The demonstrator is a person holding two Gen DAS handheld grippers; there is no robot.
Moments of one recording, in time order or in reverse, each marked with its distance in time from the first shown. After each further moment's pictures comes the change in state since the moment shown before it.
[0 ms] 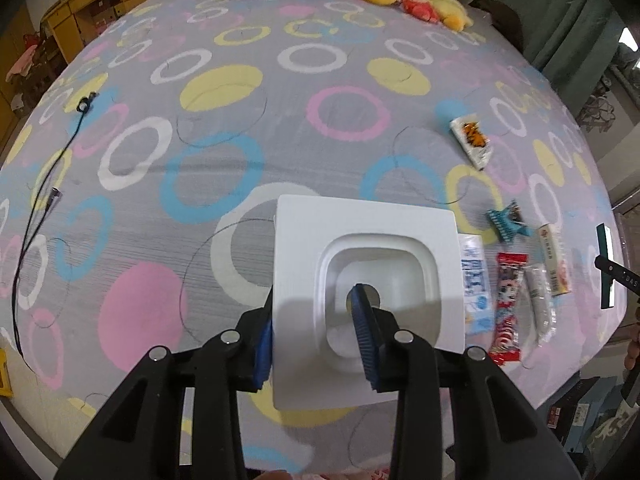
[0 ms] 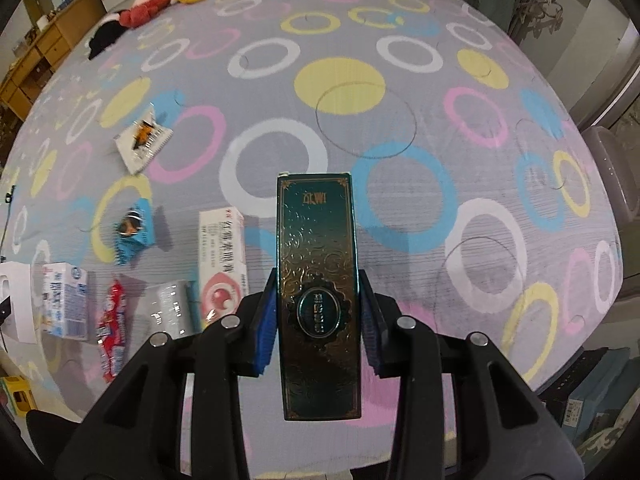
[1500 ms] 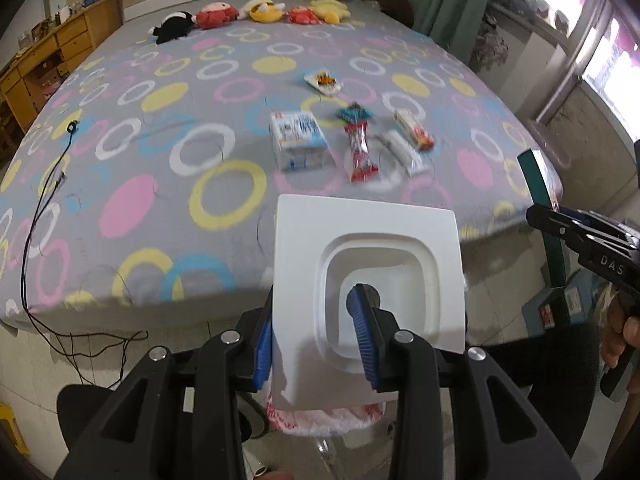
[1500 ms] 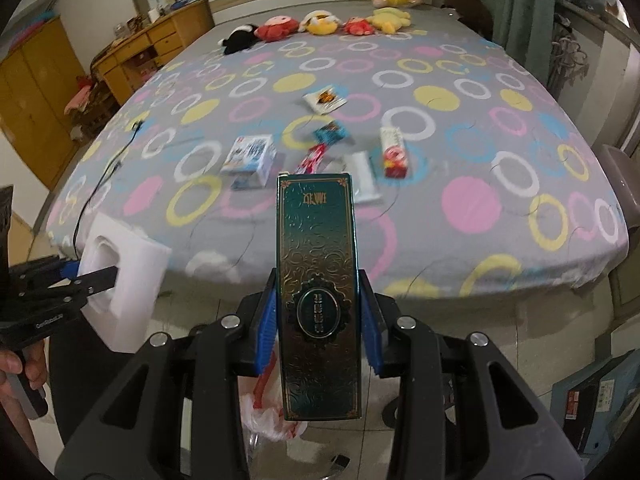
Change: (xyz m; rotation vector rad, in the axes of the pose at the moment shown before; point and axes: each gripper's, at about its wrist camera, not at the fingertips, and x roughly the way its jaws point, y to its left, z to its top) left arm -0.127 -0.052 -0.200 0.267 -0.072 -0.151; right arm -0.164 0.096 -0.232 -0.178 -0.182 0.217
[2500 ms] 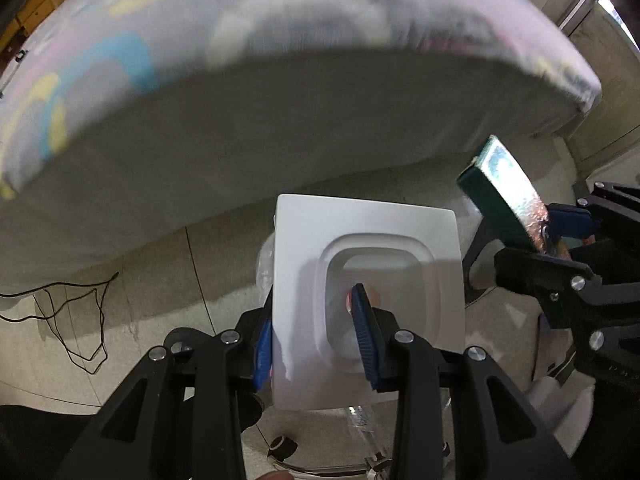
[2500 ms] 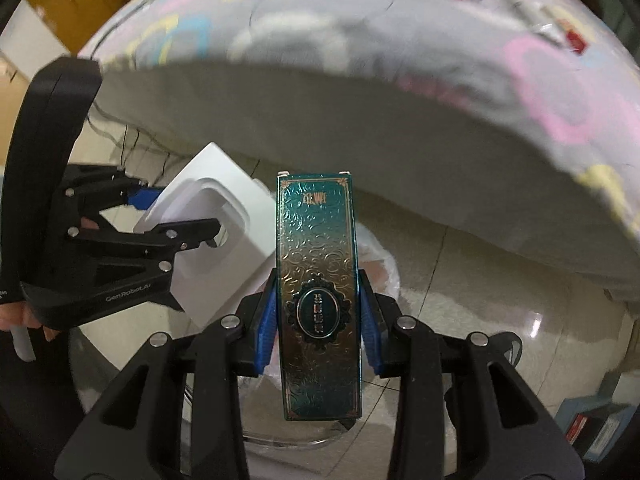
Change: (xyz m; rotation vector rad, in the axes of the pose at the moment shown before) left arm 0.177 0.012 -0.129 0.072 0.275 0.019; right arm 0.163 0.086 -0.138 -0.270 0.335 0.127
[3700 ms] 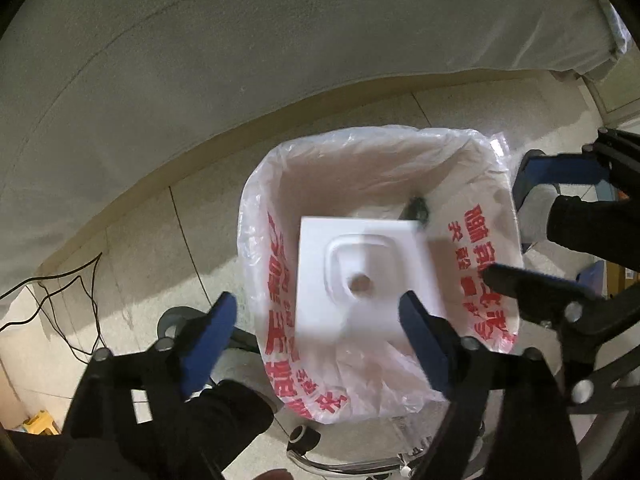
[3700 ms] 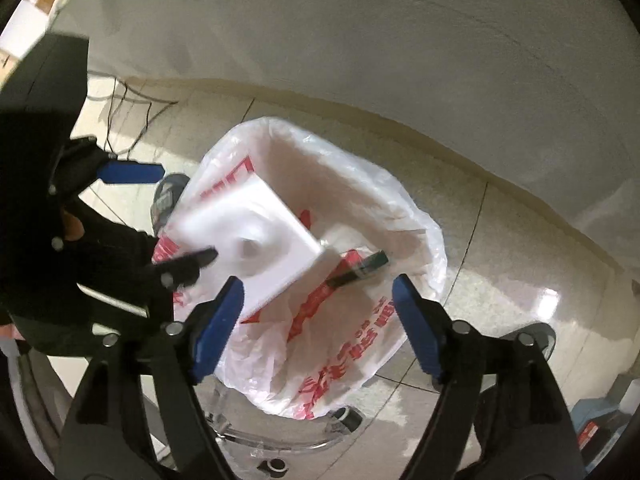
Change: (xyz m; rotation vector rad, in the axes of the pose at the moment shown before) left arm 0.095 -0.002 -0.009 0.067 0.174 0.062; right arm 0.100 -0.007 -0.015 0.021 0.157 0.056
